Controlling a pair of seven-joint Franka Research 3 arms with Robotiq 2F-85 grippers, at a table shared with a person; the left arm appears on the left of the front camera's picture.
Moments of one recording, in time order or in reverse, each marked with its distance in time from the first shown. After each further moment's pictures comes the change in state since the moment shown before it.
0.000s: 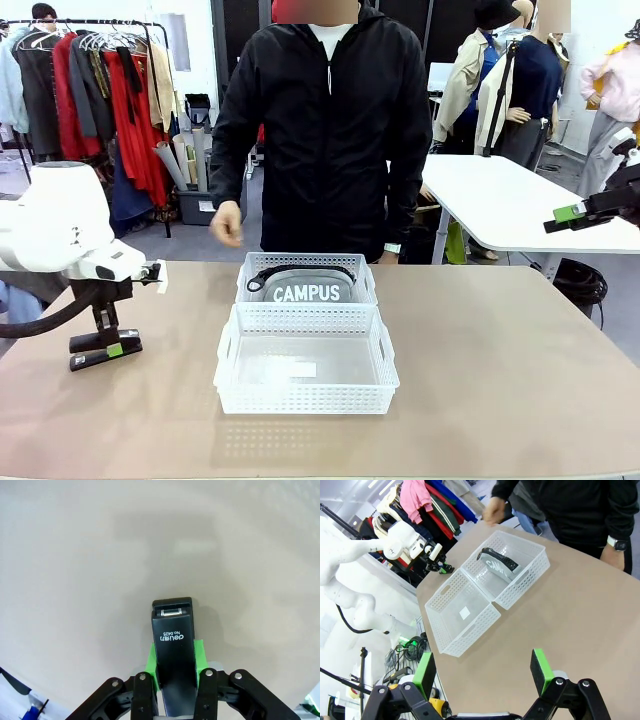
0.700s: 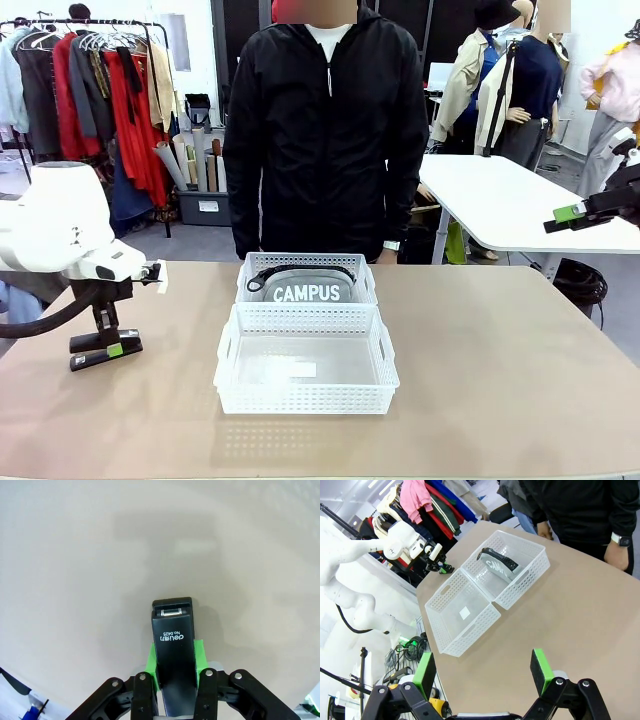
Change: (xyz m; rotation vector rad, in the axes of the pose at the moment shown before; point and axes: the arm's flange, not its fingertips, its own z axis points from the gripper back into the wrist) left arm 0.000 0.000 0.000 0.000 0.000 0.000; right arm 0.000 0.000 0.000 0.000 0.000 0.000
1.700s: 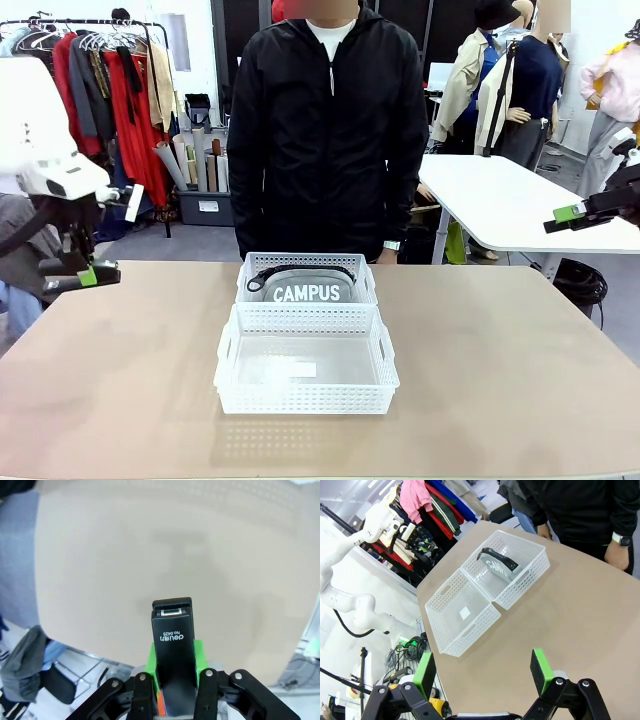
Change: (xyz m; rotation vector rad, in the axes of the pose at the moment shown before) left arm -0.016 0.014 0.152 0.072 -0.037 -0.201; right arm 0.000 0.000 0.000 0.000 0.000 0.000
